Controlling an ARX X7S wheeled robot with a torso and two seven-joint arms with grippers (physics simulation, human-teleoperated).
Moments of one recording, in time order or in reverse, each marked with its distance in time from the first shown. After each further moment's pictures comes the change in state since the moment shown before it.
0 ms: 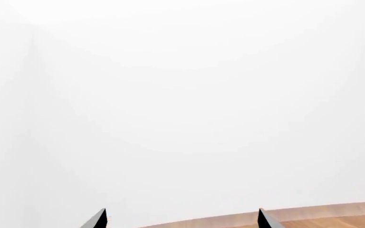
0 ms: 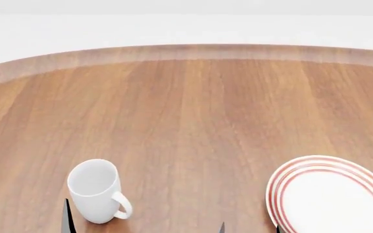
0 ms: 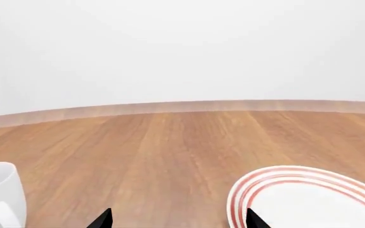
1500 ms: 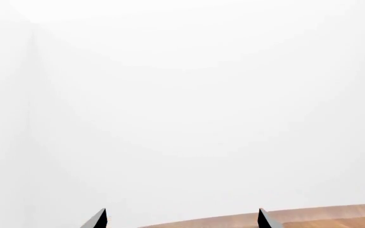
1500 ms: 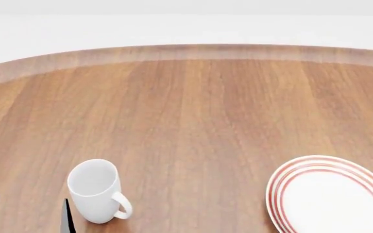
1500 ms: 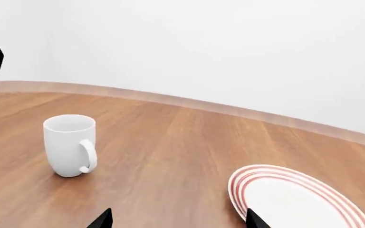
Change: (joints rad) left arm -0.007 -0.016 0.029 -0.004 -0.019 0.009 -0.019; right arm -0.585 0.285 -0.063 -0.544 -0.190 -0.049 0.158
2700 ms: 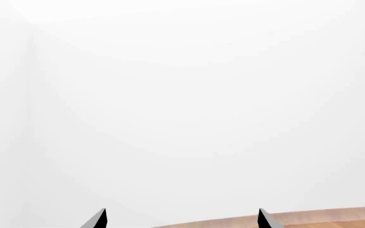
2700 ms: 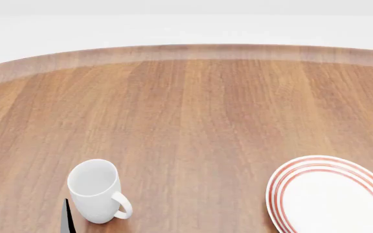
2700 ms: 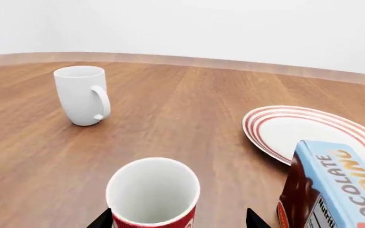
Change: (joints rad) left arm -0.007 -0.011 0.020 -0.008 -0.007 0.016 -0.015; right arm -0.022 -0.050 -0.086 0.407 0.044 -0.345 -0.030
